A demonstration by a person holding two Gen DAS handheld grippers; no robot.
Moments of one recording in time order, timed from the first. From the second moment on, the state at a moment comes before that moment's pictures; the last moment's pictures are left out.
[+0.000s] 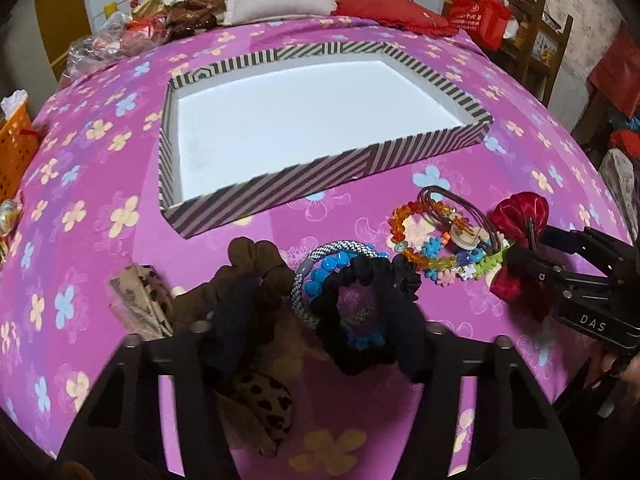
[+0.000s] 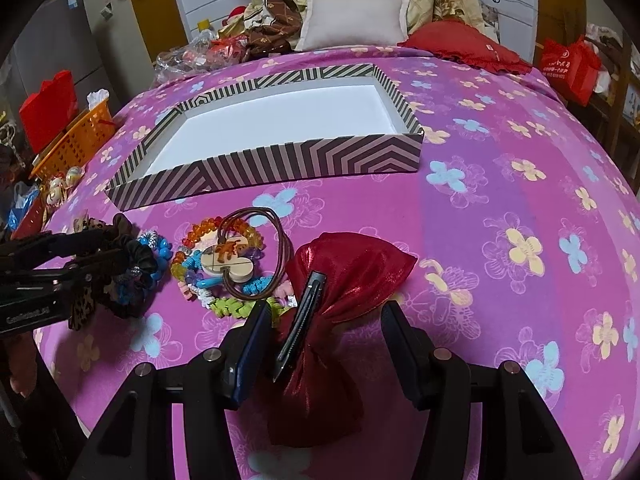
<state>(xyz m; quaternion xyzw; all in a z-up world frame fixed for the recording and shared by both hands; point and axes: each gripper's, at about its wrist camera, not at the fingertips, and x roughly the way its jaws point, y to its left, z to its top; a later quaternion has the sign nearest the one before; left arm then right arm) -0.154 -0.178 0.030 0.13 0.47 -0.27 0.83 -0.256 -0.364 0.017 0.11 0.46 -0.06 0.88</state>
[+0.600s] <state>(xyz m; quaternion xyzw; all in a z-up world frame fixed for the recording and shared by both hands) -0.165 -0.150 0.073 0.05 0.46 -0.31 0.83 -0.275 -0.363 0.047 0.09 0.43 -0.07 0.90</state>
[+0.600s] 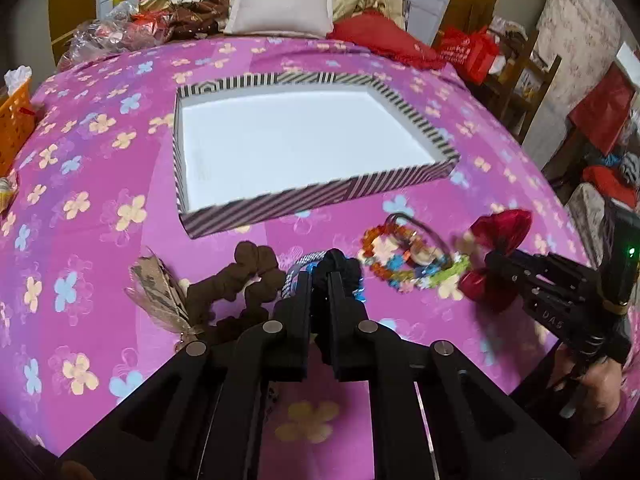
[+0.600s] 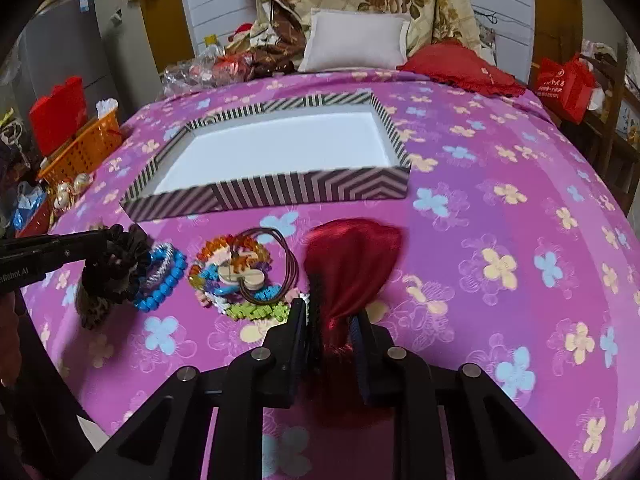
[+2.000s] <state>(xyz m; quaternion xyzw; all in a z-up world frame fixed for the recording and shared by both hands) -0.075 -0.157 0.110 0.03 0.44 -0.25 0.86 -0.185 -0.381 0.109 0.16 0.35 0.01 0.92</state>
